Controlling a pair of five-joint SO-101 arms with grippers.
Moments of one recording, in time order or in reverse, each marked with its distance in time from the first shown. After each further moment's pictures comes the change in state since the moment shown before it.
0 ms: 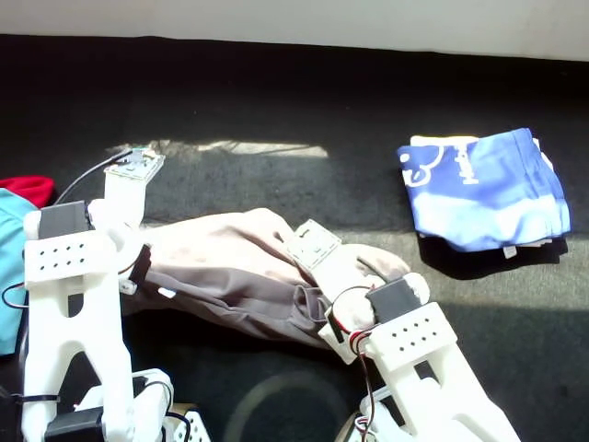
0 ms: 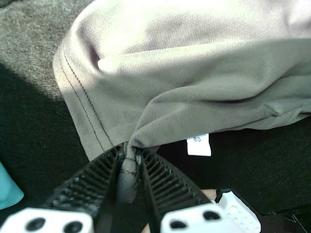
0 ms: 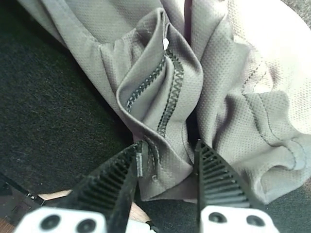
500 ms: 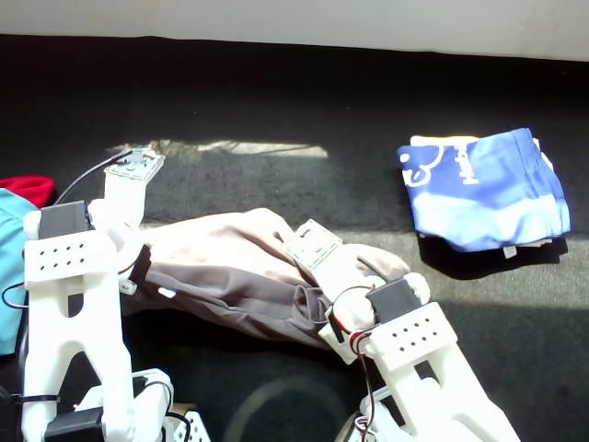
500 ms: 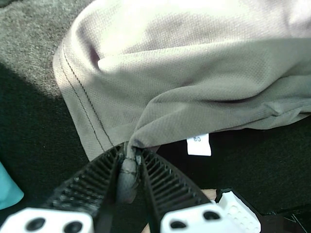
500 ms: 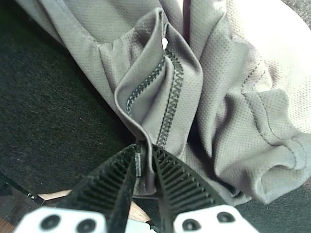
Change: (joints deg) left arm 0.0 0.0 0.0 0.0 0.0; right arm 0.3 0.0 -0.2 0.0 0.0
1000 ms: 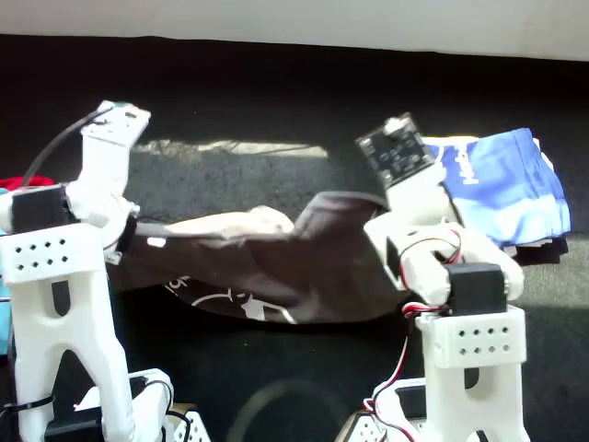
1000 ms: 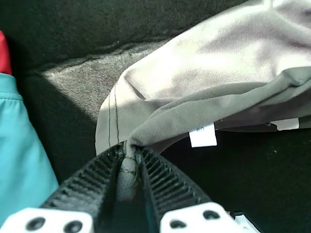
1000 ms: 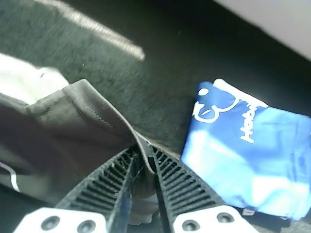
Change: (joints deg) left arm 0.0 0.0 -19.8 4.7 0.0; right arm 19.8 0.0 -31.9 -8.0 4.7
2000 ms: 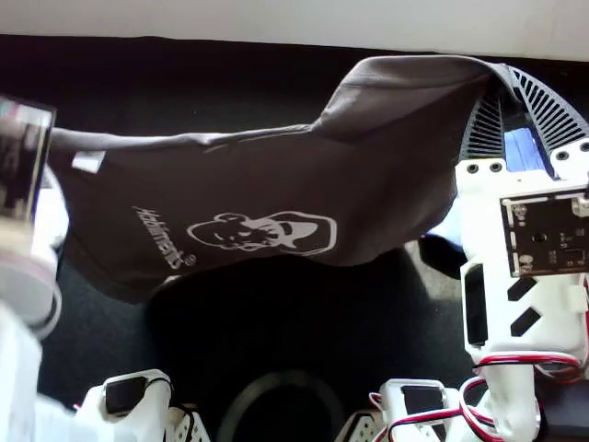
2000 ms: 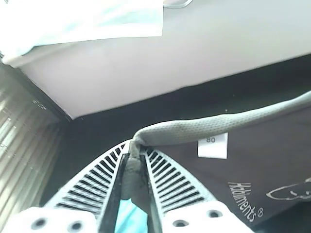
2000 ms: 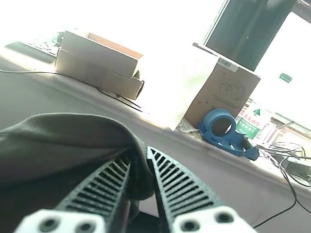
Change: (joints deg) left arm 0.2 -8.9 -58.1 11.8 3.7; right arm 6.5 -0.9 -39.0 -10.8 -0.1
